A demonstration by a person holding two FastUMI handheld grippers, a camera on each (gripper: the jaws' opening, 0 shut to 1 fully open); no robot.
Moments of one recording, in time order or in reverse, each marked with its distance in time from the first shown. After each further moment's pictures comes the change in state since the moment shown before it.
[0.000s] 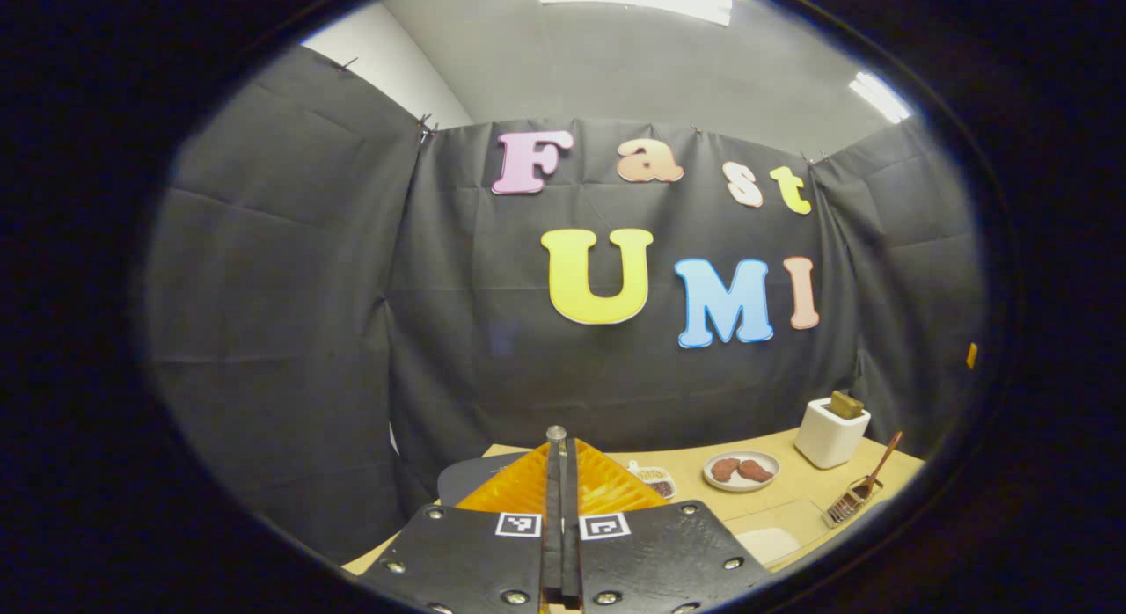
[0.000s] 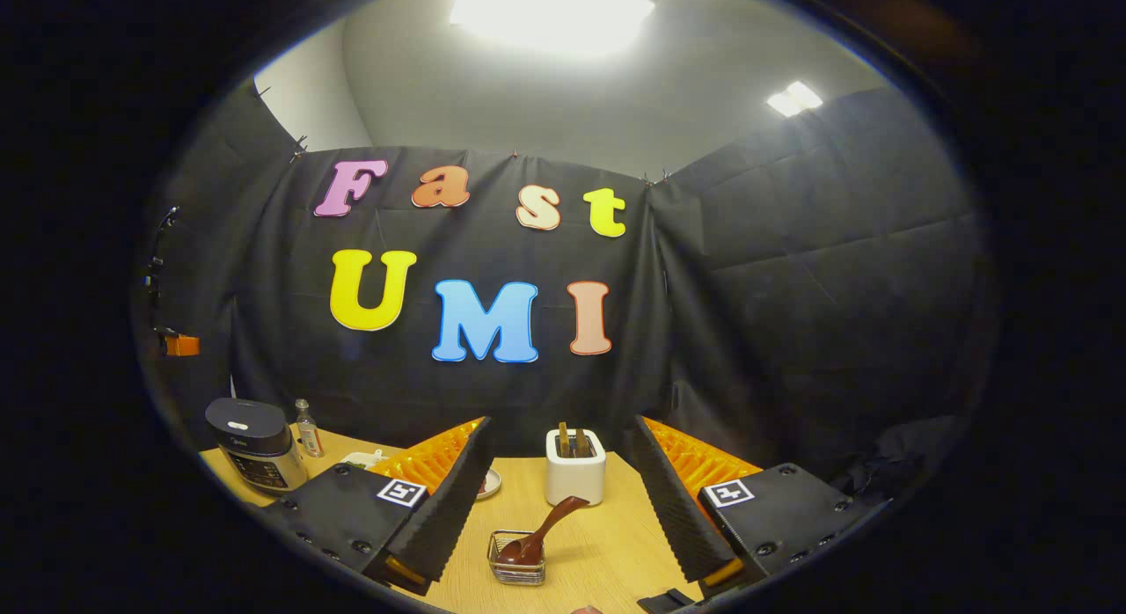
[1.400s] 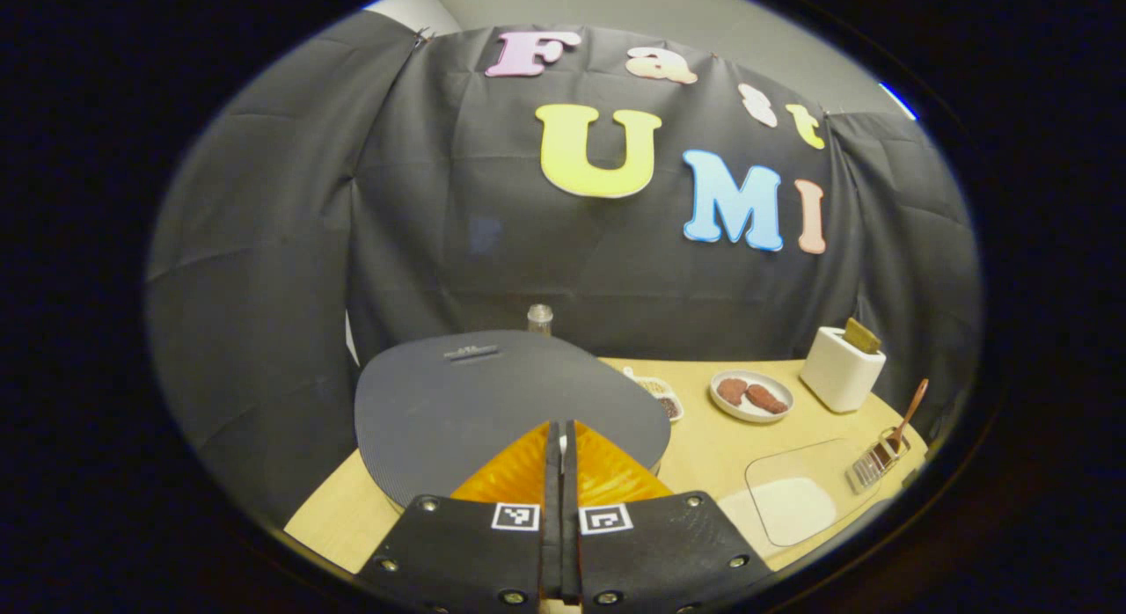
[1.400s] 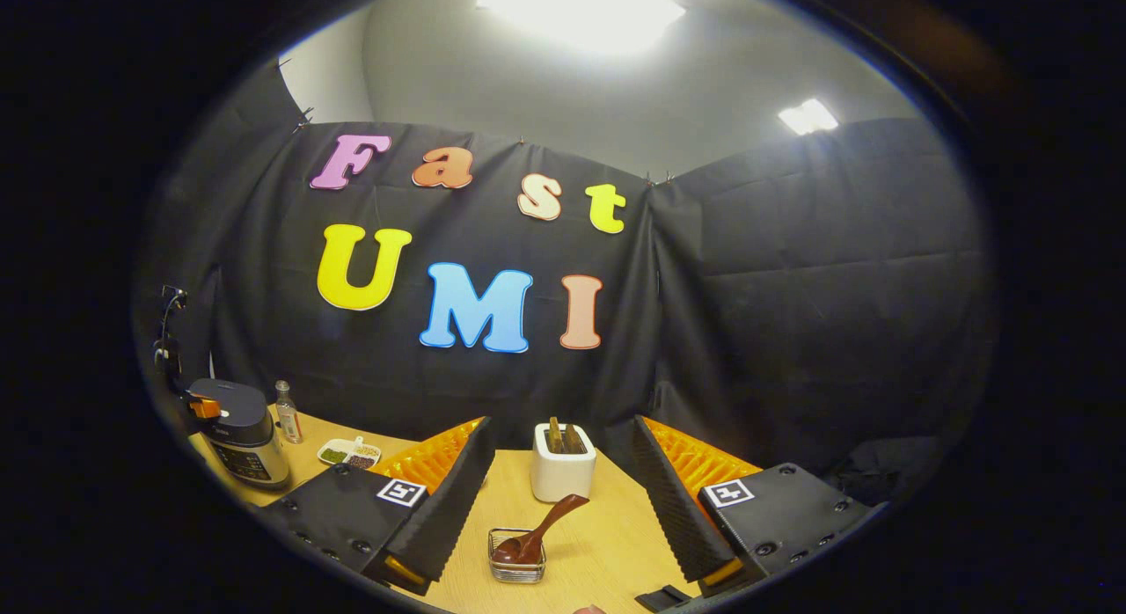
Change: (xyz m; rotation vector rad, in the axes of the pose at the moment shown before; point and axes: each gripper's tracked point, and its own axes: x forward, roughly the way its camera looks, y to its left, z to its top) left arm 0.075 -0.005 -0.170 -0.050 0.258 -0.050; right arm 0.005 0.028 -0.003 -0.081 0.036 -0.051
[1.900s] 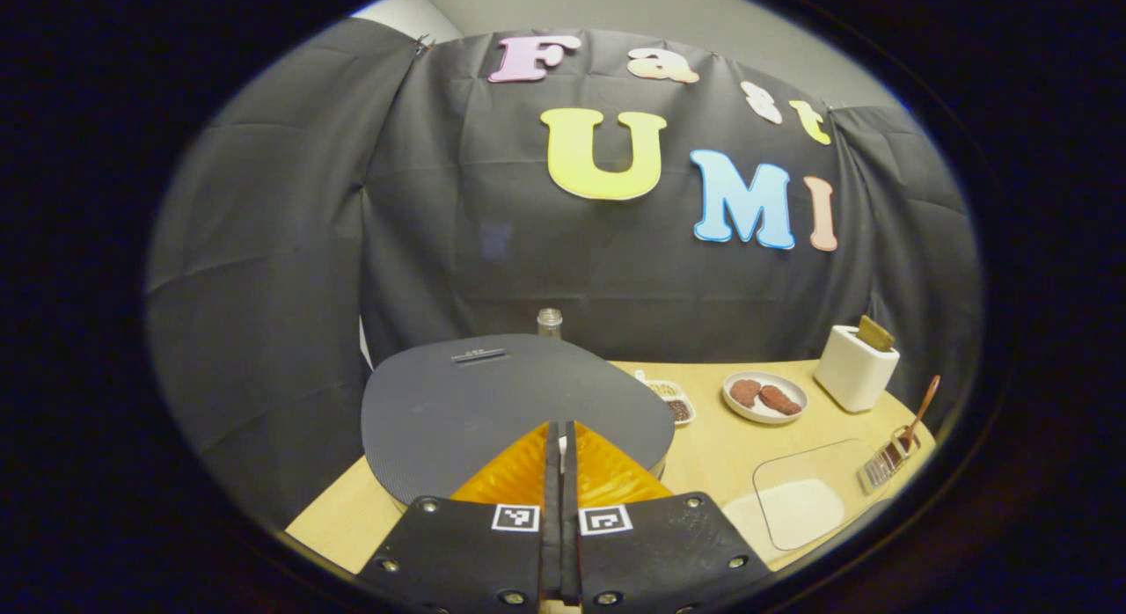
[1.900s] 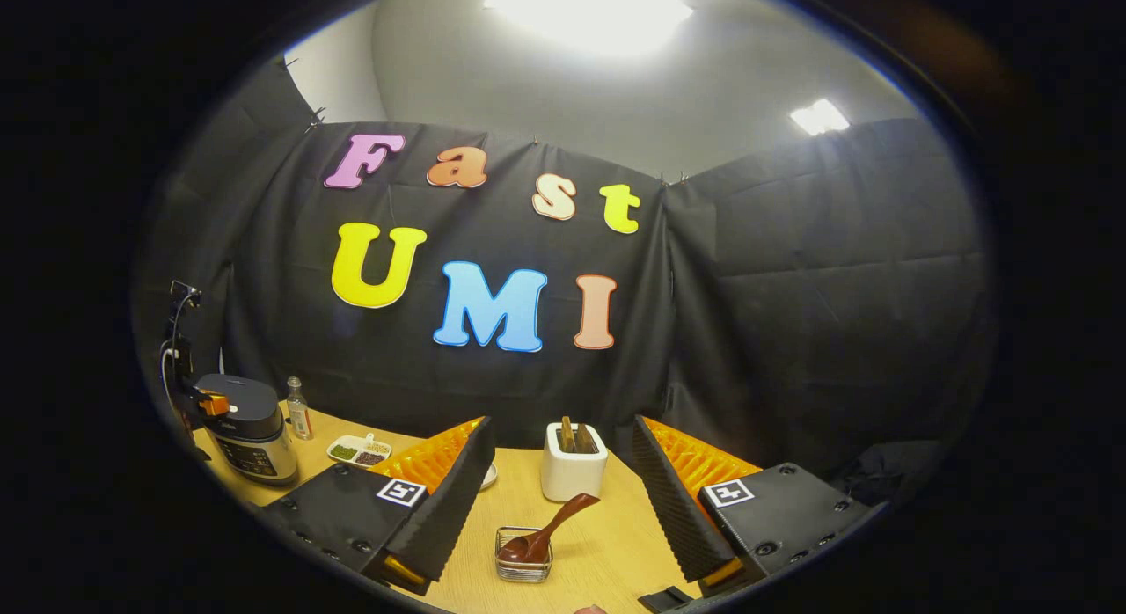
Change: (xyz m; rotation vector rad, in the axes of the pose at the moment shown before) left arm 0.002 -0.002 0.005 0.014 0.013 0.057; right arm 0.000 0.007 0.002 -0.011 -0.016 0.046
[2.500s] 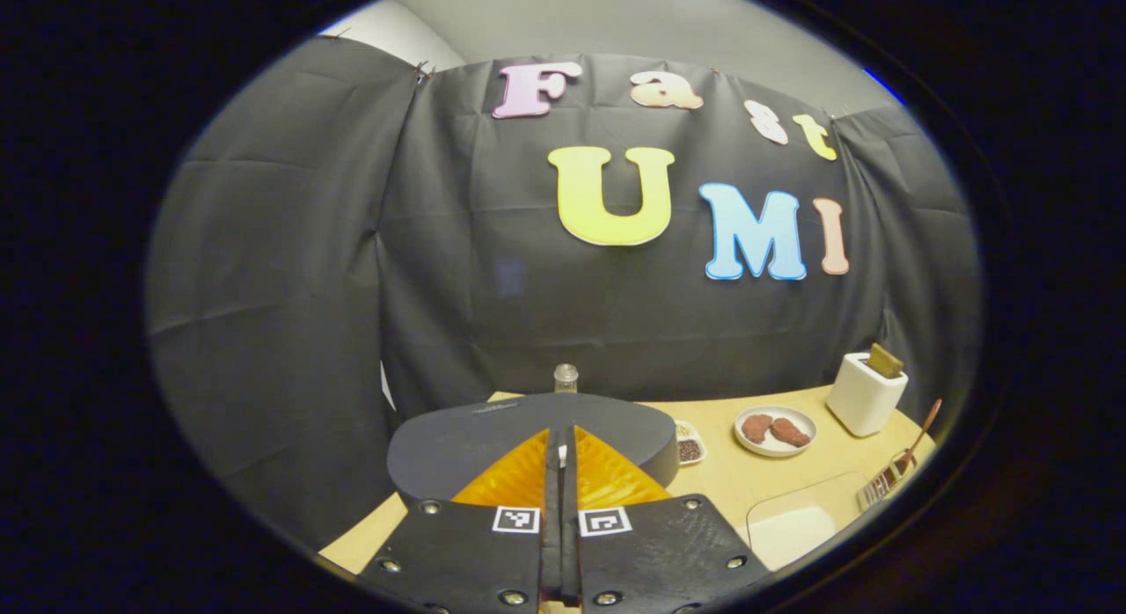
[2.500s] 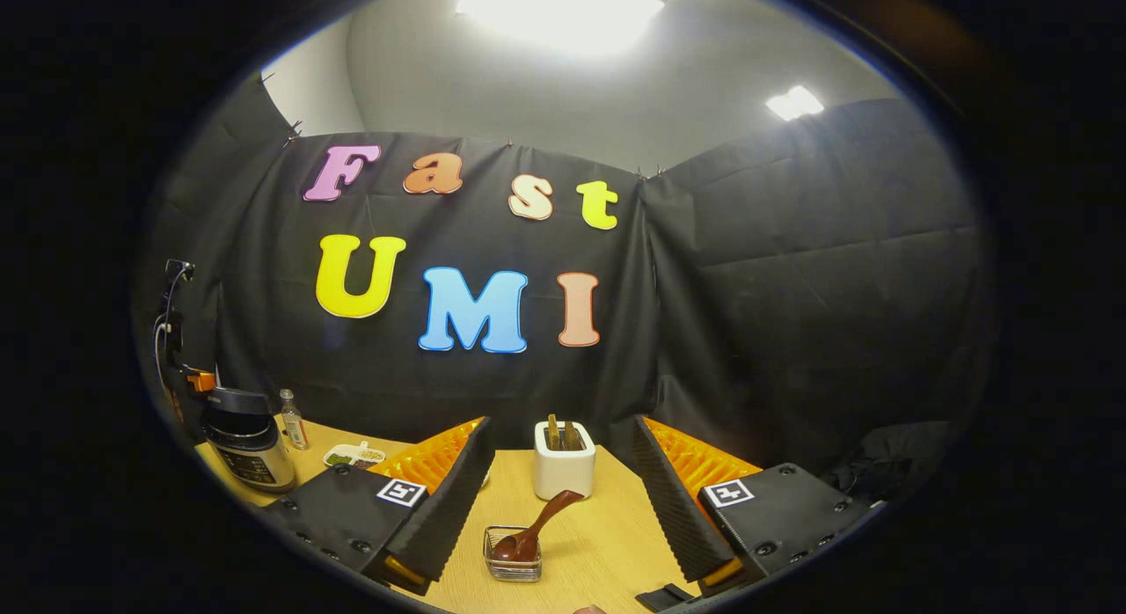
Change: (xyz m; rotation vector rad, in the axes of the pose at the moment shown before) left arm -0.020 0.011 0.080 0.035 -0.120 0.067; right arm -0.001 -0.030 -0.012 0.079 0.011 -0.027
